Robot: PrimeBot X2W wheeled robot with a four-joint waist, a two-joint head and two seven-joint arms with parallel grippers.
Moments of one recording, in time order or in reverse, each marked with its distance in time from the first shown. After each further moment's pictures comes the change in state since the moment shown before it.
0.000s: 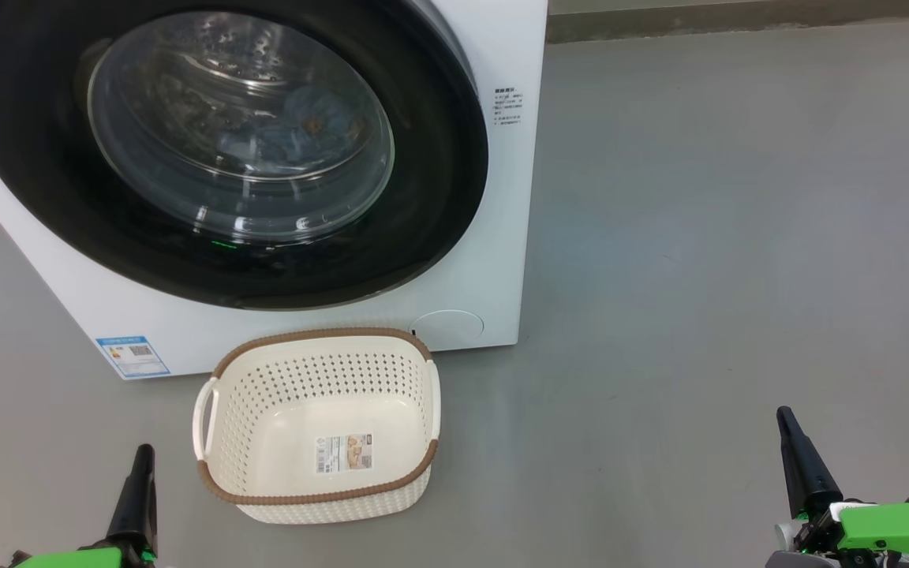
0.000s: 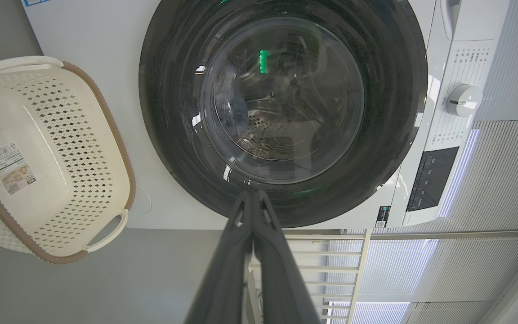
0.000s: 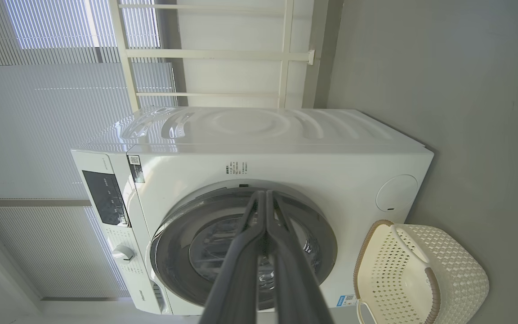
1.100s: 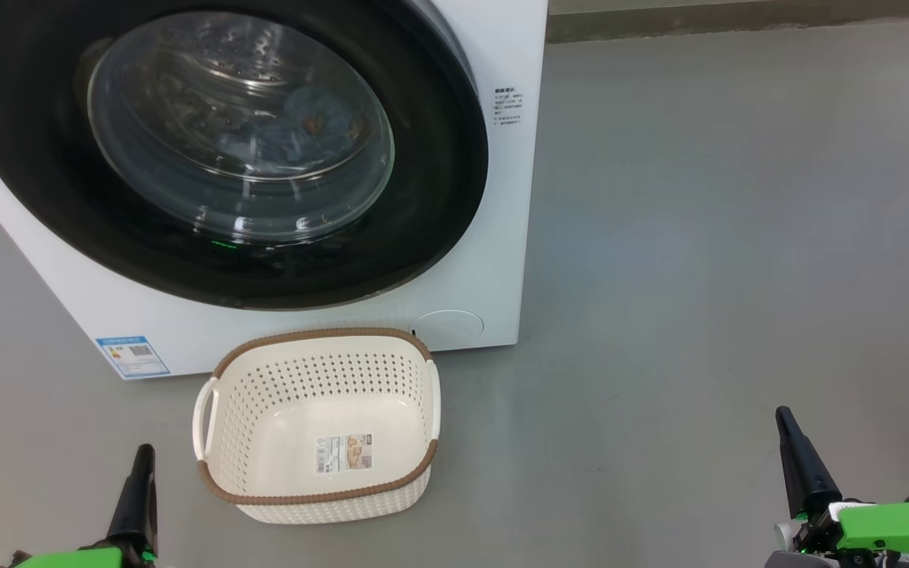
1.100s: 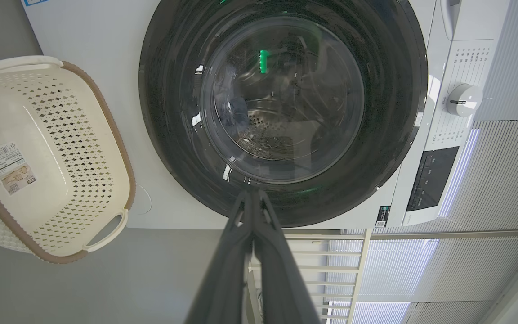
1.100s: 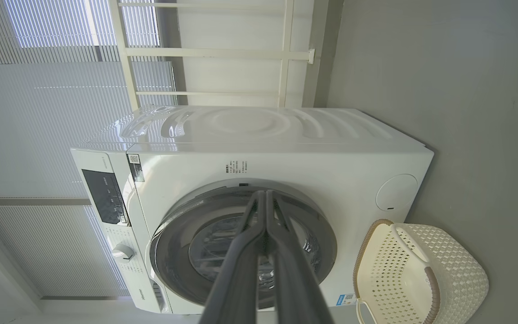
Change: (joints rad) left arm 0.000 0.000 -0.001 0.000 0.000 0.000 0.000; right arm 0.000 -0.001 0.004 0.000 0.000 0.000 0.000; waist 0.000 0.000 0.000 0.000
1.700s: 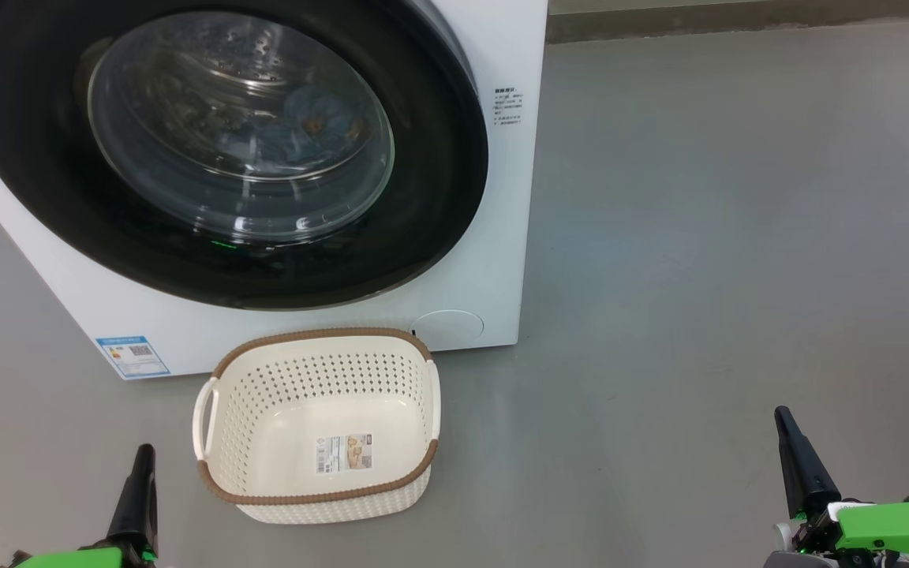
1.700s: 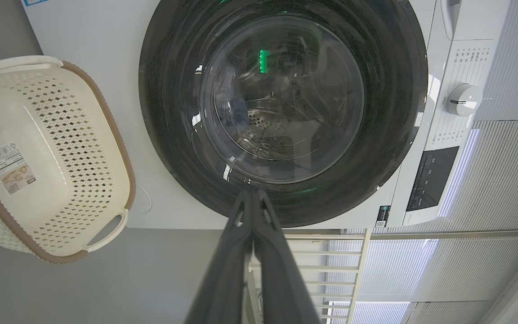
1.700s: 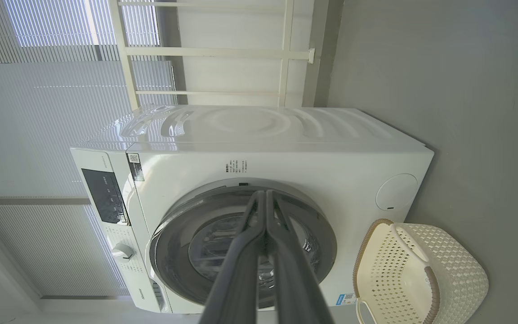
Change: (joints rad) left arm 0.000 0.000 0.000 0.000 0.000 0.000 0.000; right arm 0.000 -0.001 0.004 0.000 0.001 0.000 -0.003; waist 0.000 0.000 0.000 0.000
